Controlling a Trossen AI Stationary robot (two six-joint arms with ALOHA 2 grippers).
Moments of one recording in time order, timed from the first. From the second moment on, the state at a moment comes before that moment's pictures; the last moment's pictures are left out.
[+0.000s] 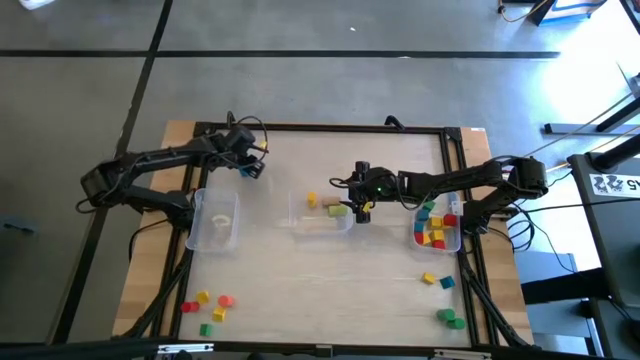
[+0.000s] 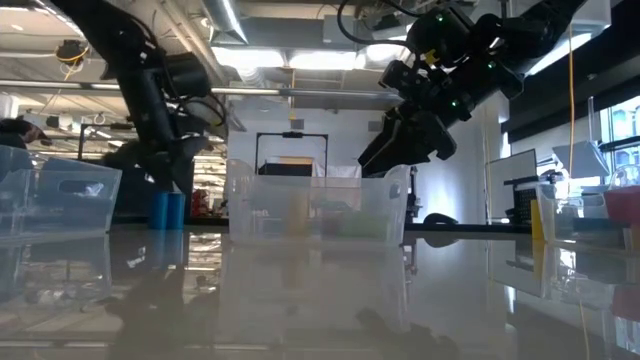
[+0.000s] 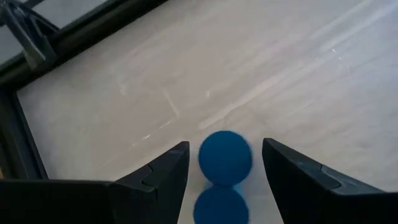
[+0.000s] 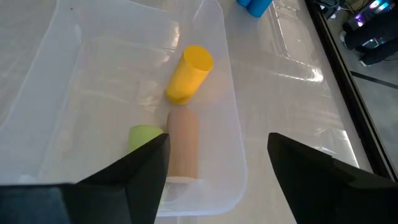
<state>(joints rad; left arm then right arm) 0.68 1.23 0.65 -0.48 -0.29 -0.26 -0.12 1.52 0.74 0.18 0.09 -0.37</state>
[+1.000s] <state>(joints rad) 0.67 1.23 0.56 -0.28 -0.18 -0.23 -0.12 1.52 0.74 0.18 0.09 -0.37</state>
